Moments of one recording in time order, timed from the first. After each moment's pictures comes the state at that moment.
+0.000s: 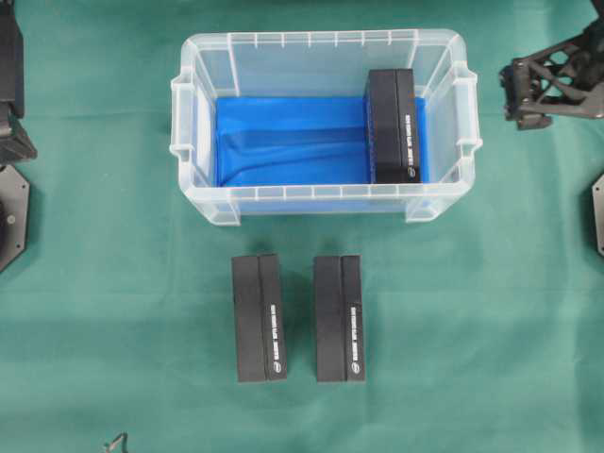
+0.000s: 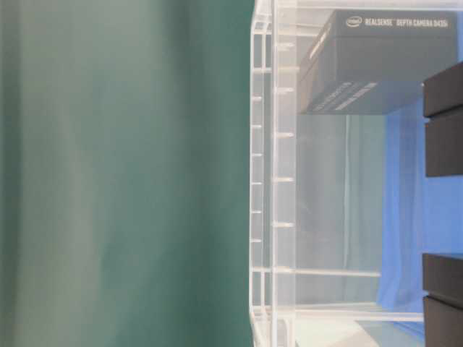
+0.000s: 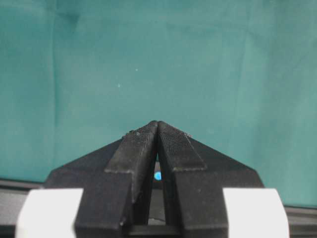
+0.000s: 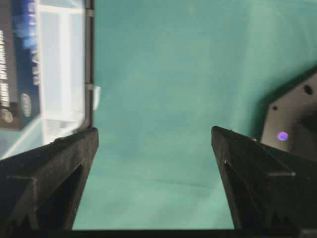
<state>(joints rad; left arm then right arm) 0.02 -0.70 0.45 0.04 1.41 -0.10 -0.20 -0.44 0.43 -0.16 1.44 1.43</state>
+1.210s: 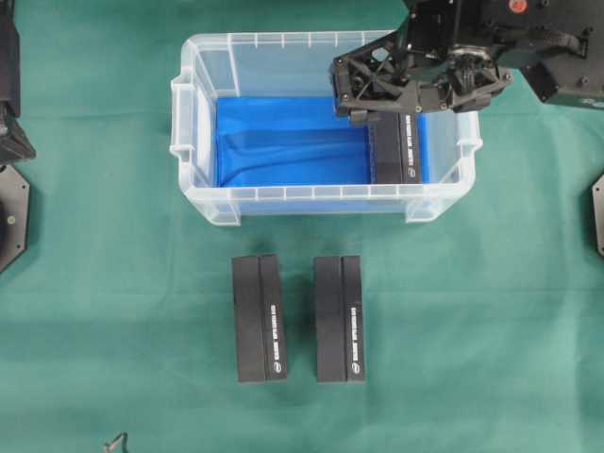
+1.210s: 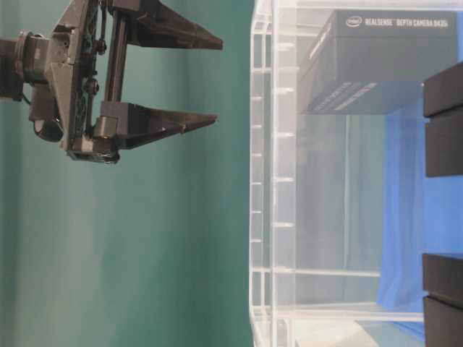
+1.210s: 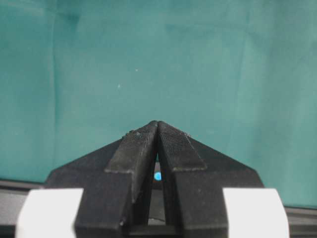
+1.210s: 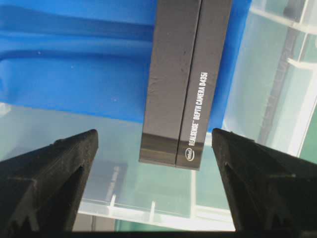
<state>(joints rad) 0.02 -0.71 0.45 0.04 1.41 -0.10 -0.15 0.01 0.00 -0.15 1.38 1.45</state>
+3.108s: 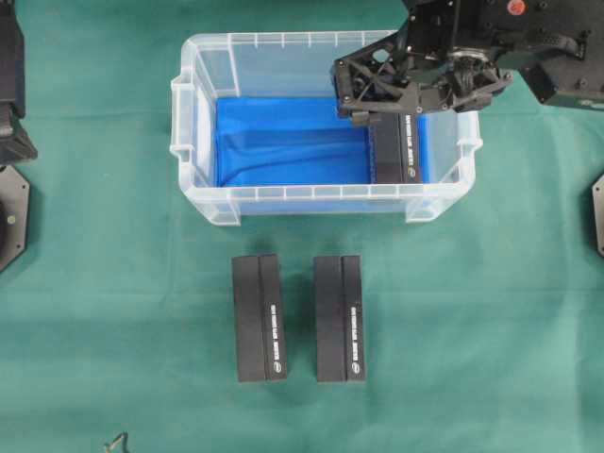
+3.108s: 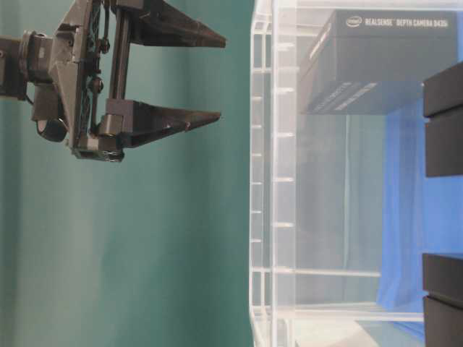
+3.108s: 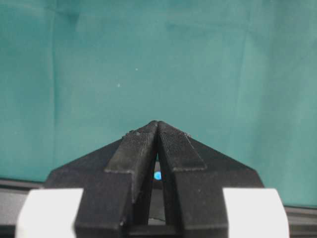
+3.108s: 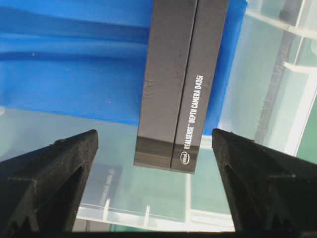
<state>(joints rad) 0.02 -0.70 0.45 0.04 1.41 -0.10 -0.15 0.01 0.01 -0.15 1.38 1.45</state>
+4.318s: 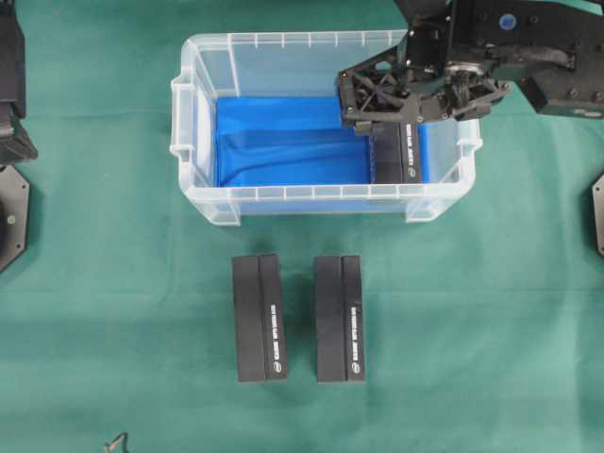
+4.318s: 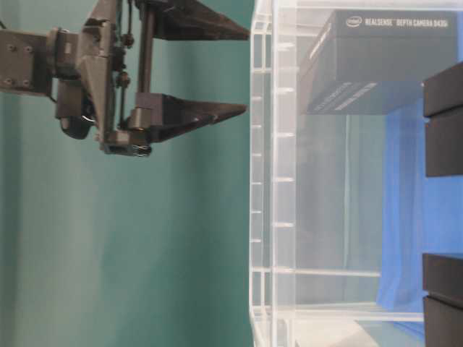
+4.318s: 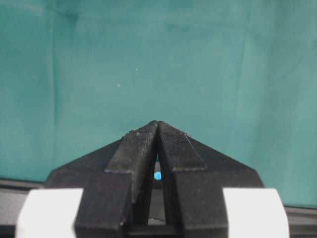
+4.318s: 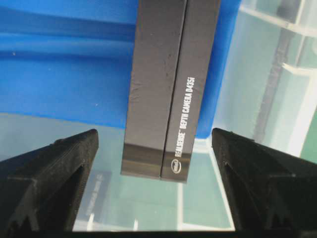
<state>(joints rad) 0.02 -0.70 0.45 0.04 1.41 -0.10 -0.15 0.01 0.09 -0.15 1.31 1.46</state>
